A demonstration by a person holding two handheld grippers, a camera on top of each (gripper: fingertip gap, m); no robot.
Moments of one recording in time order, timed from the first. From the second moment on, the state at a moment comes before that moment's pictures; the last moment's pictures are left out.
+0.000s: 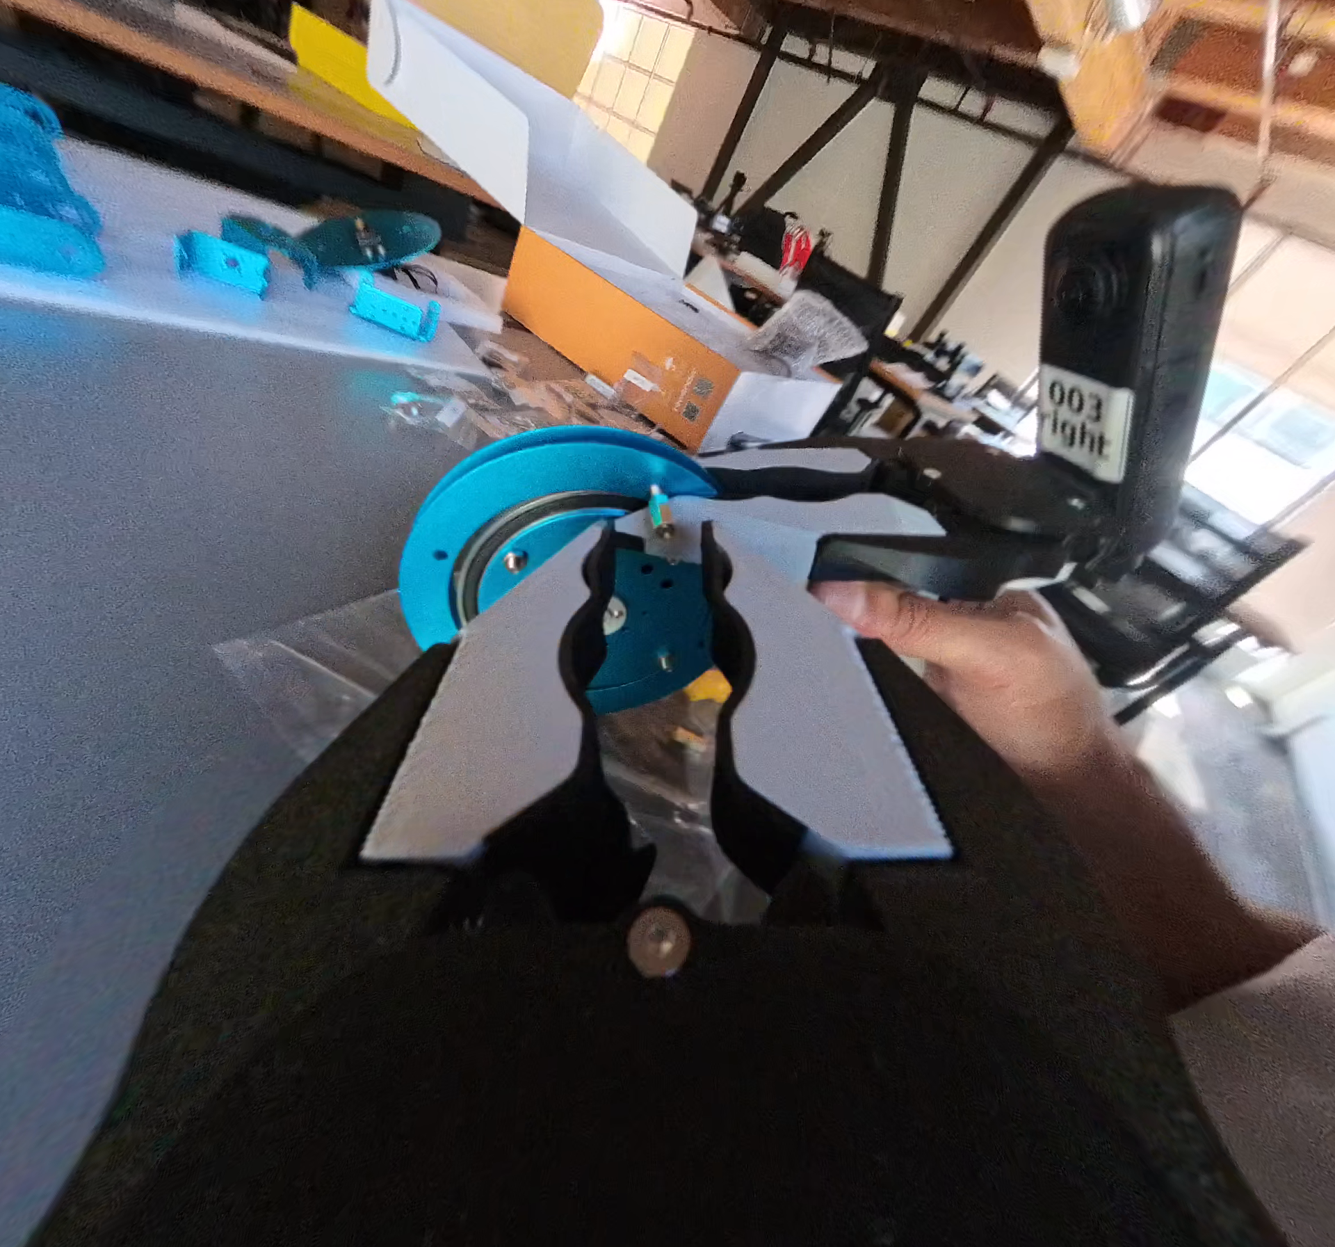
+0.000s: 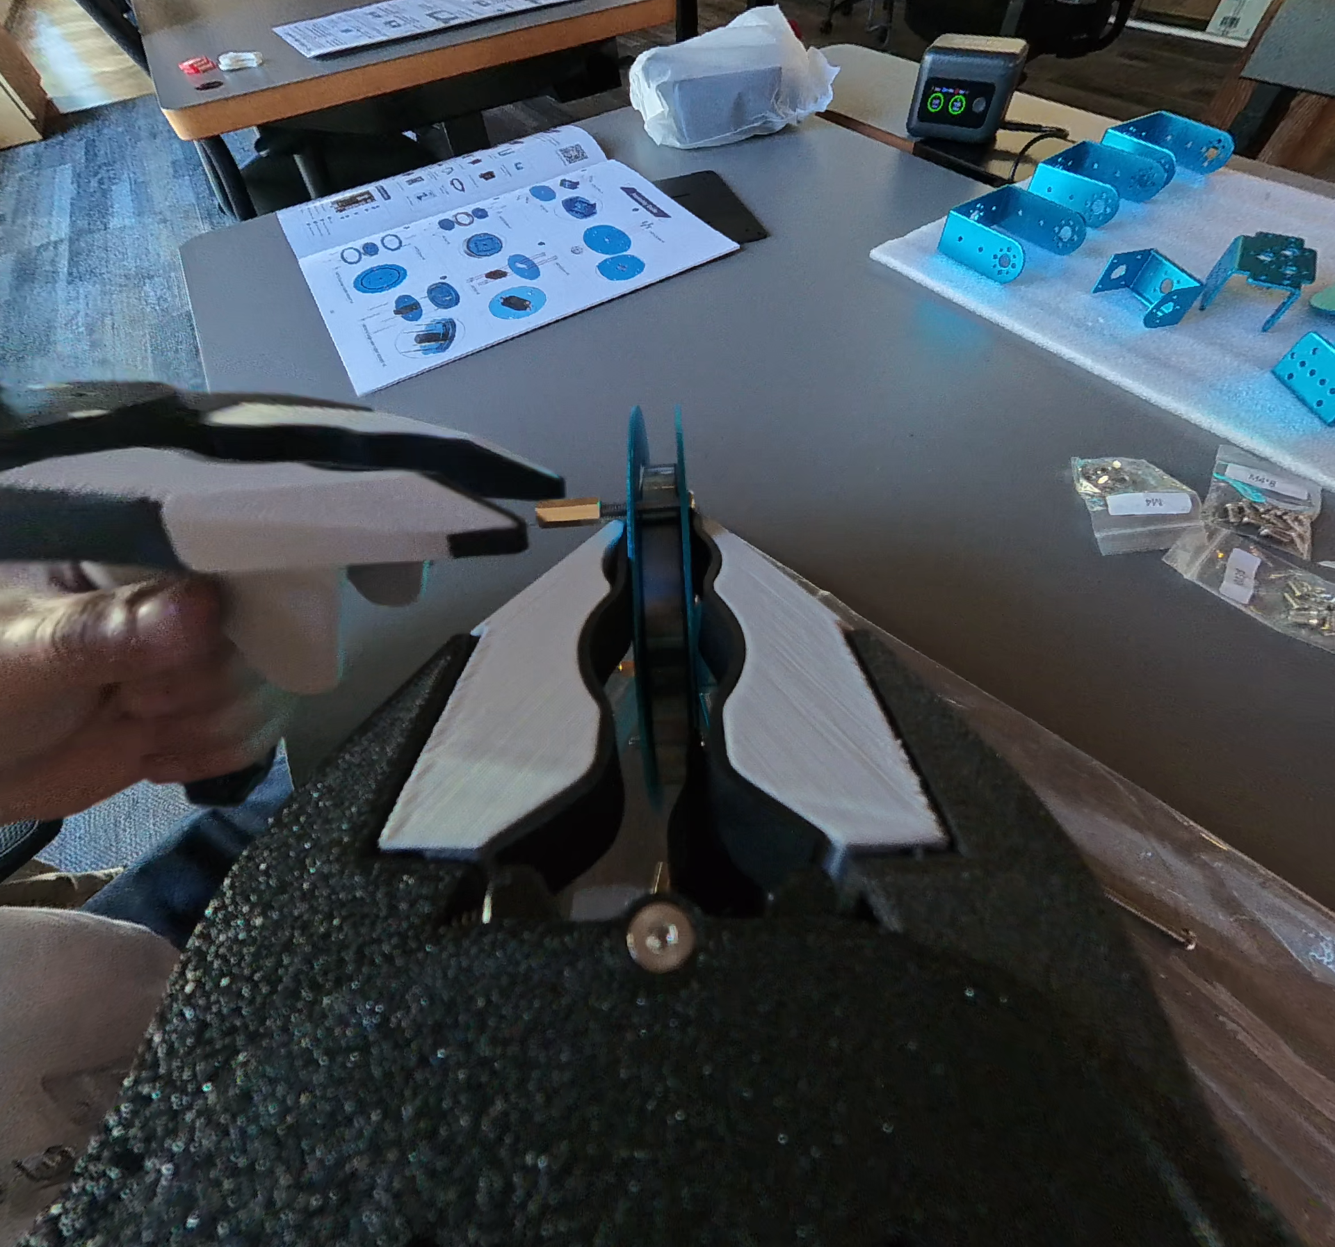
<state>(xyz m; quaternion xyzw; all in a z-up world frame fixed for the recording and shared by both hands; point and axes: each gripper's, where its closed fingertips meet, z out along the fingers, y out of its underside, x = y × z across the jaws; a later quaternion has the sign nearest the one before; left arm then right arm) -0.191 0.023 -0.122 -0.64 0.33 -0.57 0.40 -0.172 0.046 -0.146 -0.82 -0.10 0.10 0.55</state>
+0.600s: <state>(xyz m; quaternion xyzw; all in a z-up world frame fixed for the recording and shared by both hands) -0.183 0.032 -0.128 -0.26 0.66 0.08 0.70 -0.171 0.048 -0.146 -0.83 -0.10 0.11 0.54</state>
